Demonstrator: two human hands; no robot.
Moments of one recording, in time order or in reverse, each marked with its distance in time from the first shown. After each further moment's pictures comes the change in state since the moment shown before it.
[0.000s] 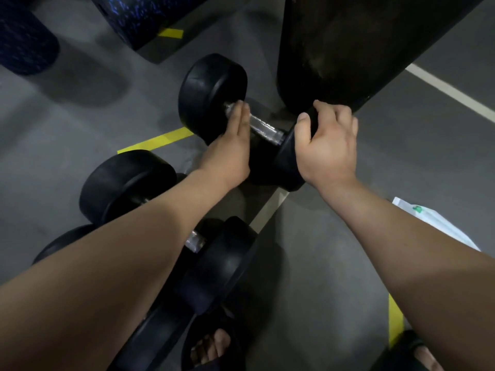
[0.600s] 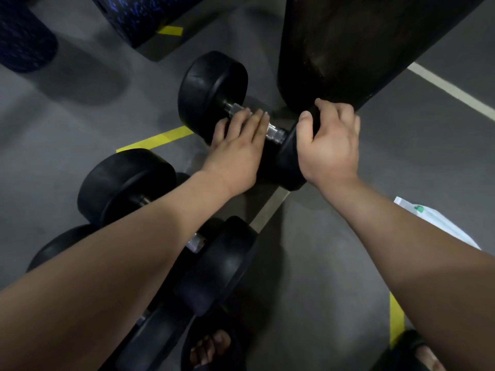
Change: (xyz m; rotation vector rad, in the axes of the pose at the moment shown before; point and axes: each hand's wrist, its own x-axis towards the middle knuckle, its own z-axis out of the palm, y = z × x) left_hand -0.010 0.014 -0.008 0.170 0.050 0.130; right_hand 0.000 0.002 0.002 0.017 0.027 0.005
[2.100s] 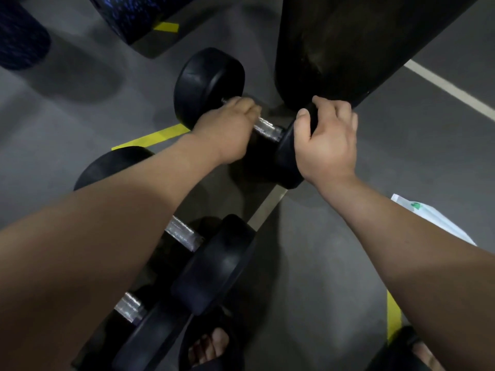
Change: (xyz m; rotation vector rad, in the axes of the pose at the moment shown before) left_hand 0.037 -0.032 -0.025 -0.150 -0.116 0.114; right_hand -0.001 0.000 0.000 -0.007 -0.008 -0.008
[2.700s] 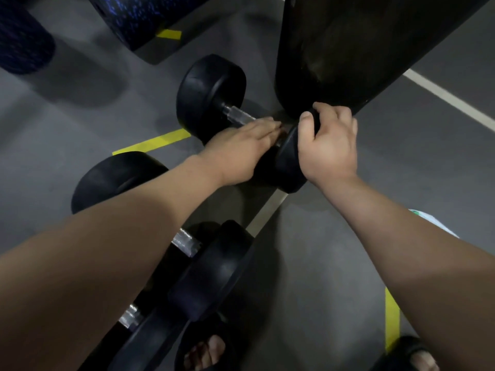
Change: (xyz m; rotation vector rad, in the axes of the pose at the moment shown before) left_hand -0.009 0.013 0.018 -0.020 0.062 0.212; right_hand 0.011 0.000 -0.006 0.013 -0.057 0.031
